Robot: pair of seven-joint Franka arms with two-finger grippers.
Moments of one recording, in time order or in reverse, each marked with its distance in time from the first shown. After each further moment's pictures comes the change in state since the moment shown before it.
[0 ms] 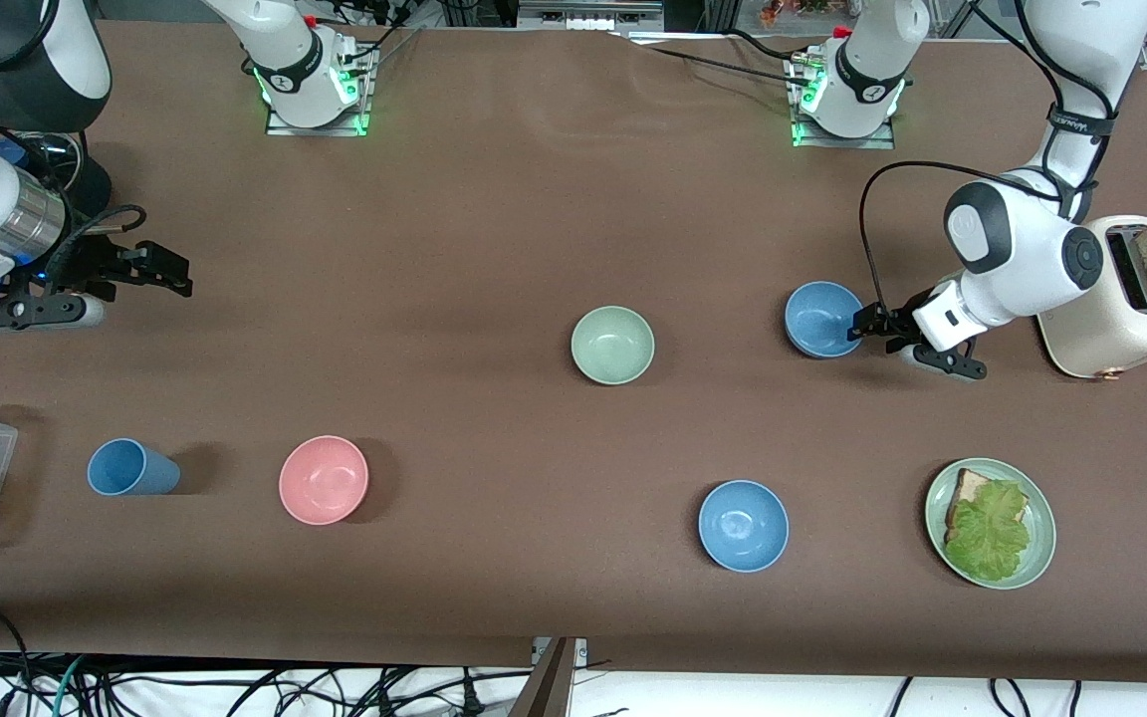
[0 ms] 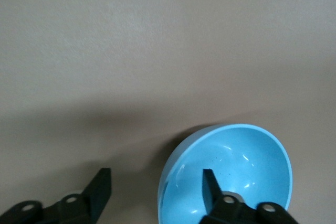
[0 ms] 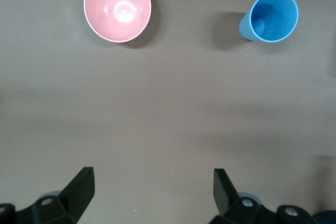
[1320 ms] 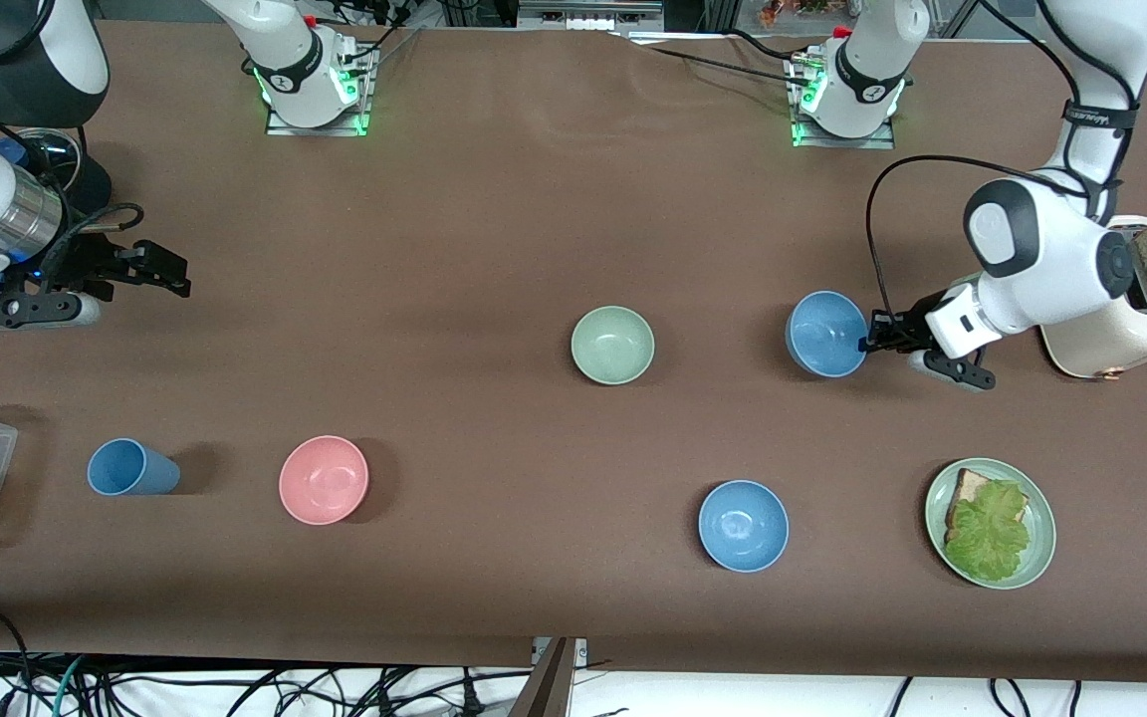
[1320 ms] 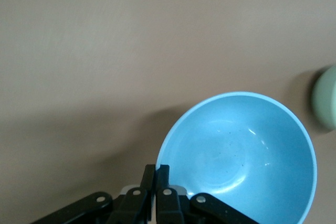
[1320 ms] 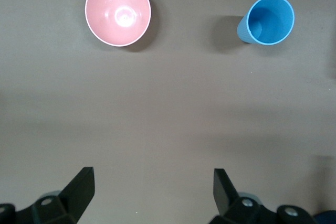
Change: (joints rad) left arm -0.018 -0.039 -0.013 0.186 -0.014 -0.209 -0.079; right arm 0.001 -0.007 -0.001 0.009 0.000 0.000 0.011
